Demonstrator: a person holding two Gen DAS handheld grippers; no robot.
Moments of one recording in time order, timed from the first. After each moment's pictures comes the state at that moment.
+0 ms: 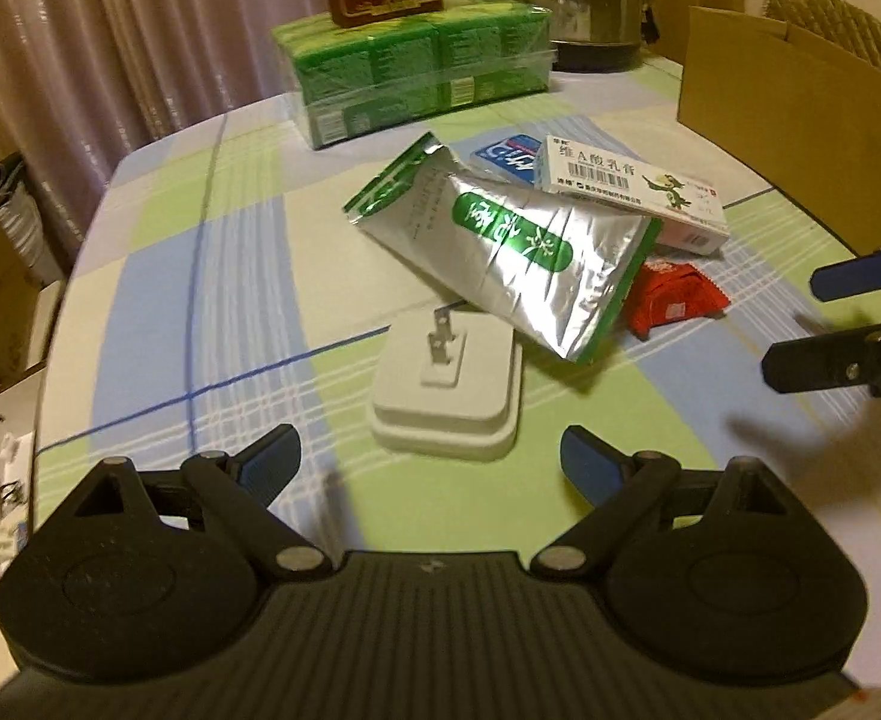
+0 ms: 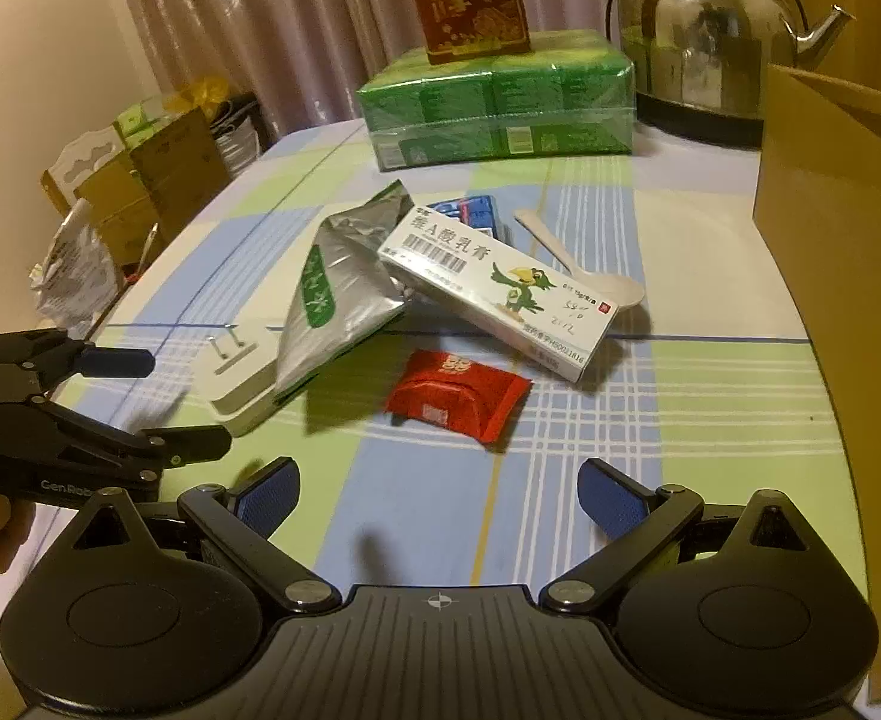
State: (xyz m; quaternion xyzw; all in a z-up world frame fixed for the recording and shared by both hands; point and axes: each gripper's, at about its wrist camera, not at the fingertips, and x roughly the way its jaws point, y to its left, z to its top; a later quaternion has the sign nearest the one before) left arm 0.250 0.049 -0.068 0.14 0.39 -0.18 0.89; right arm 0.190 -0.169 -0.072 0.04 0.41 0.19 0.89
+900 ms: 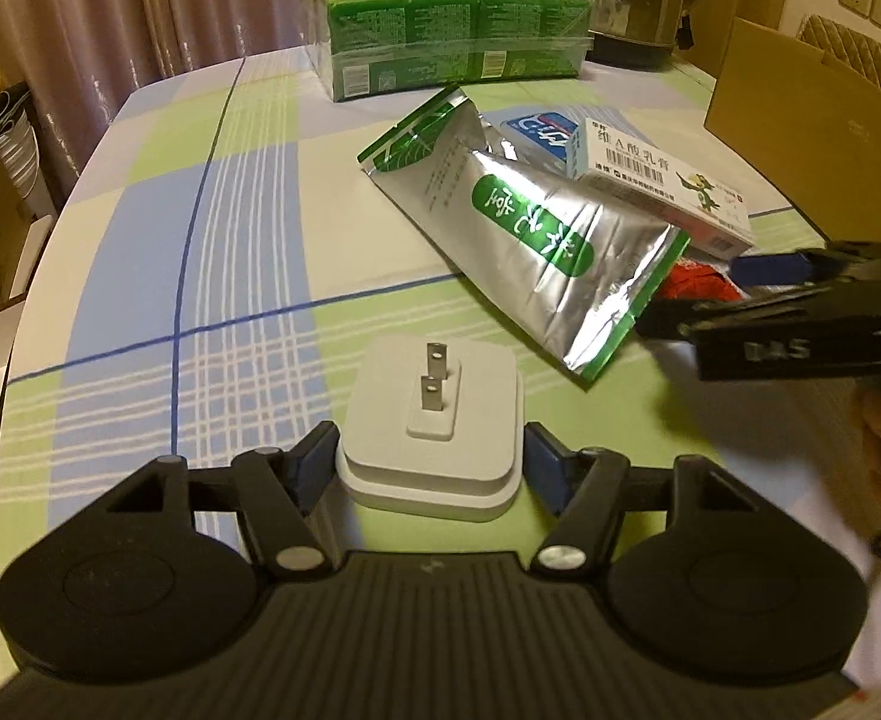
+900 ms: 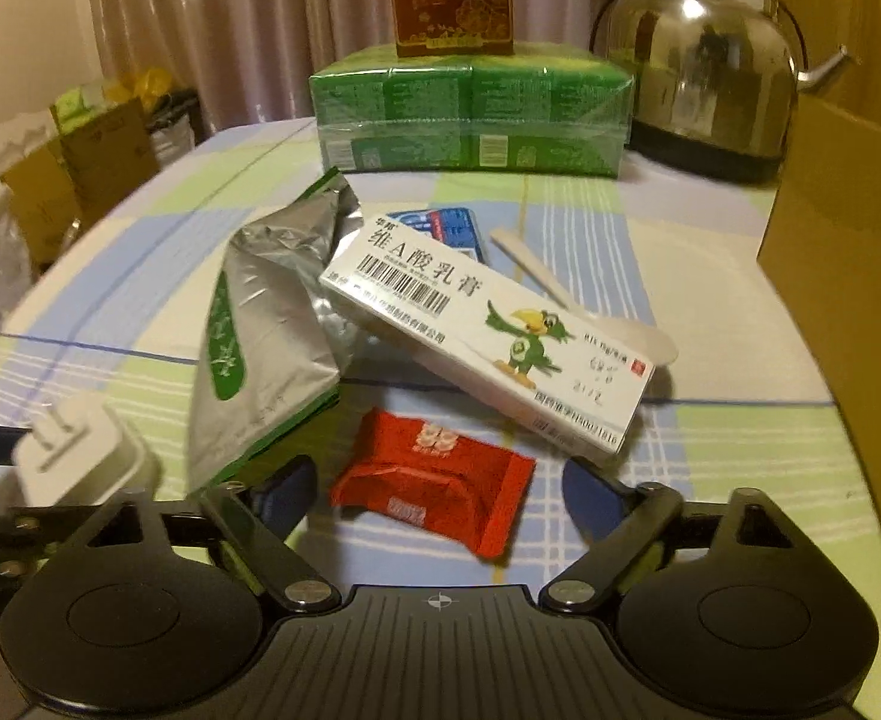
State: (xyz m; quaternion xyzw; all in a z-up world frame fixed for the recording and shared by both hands) left arm 0.253 0.062 -0.078 0.08 0.43 -0.16 0.89; right arm 0.234 -0.124 -0.106 -0.02 0.38 0.11 0.92
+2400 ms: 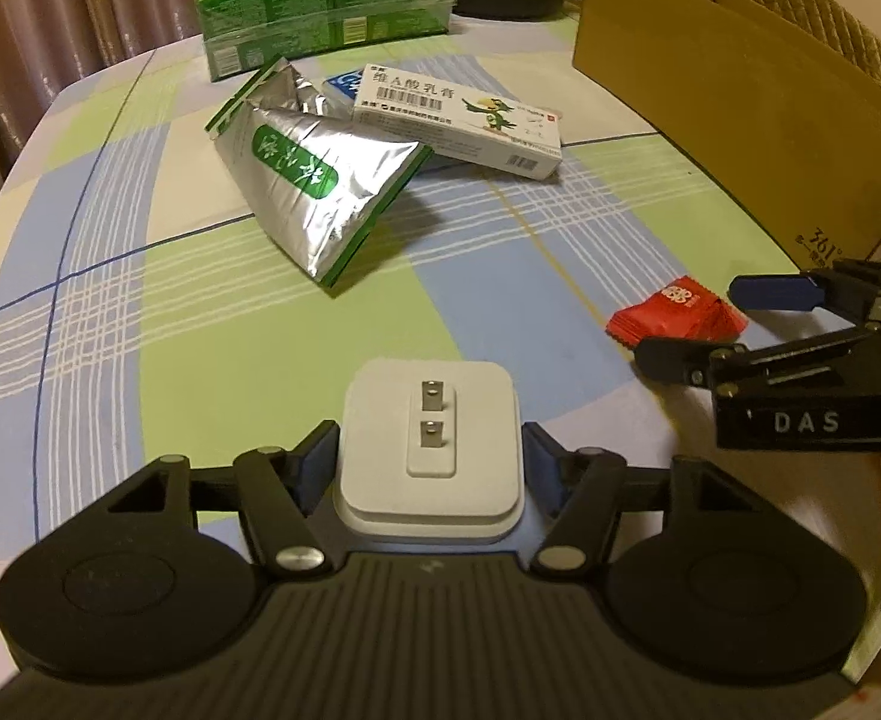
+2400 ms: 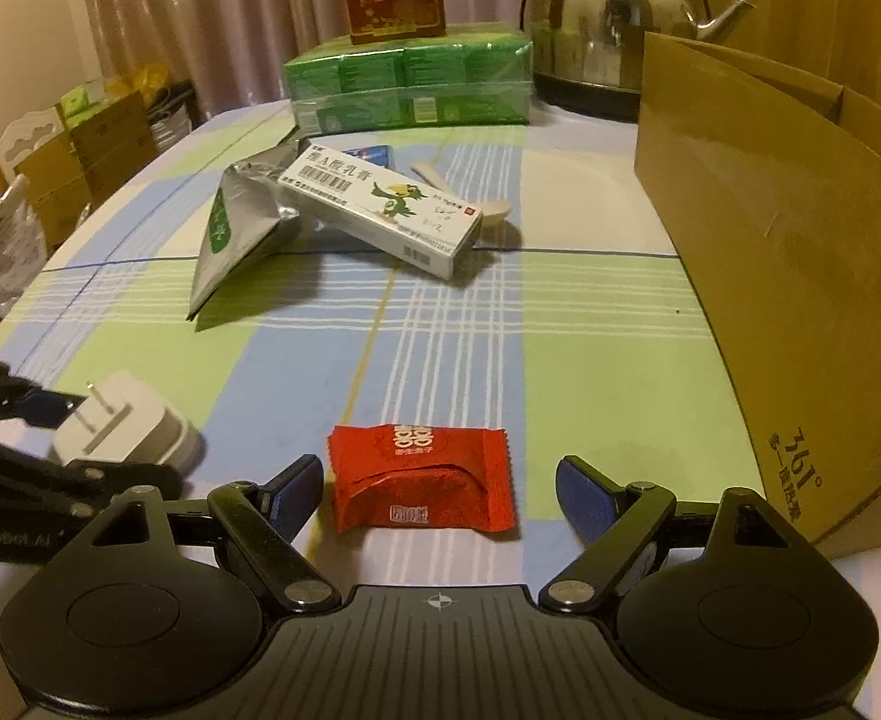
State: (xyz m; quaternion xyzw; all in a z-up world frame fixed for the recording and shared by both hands) left arm 0.177 -0.018 -0.072 0.10 0.46 -0.19 0.86; right arm 0.130 -0.203 -0.091 0.00 0.40 0.11 0.91
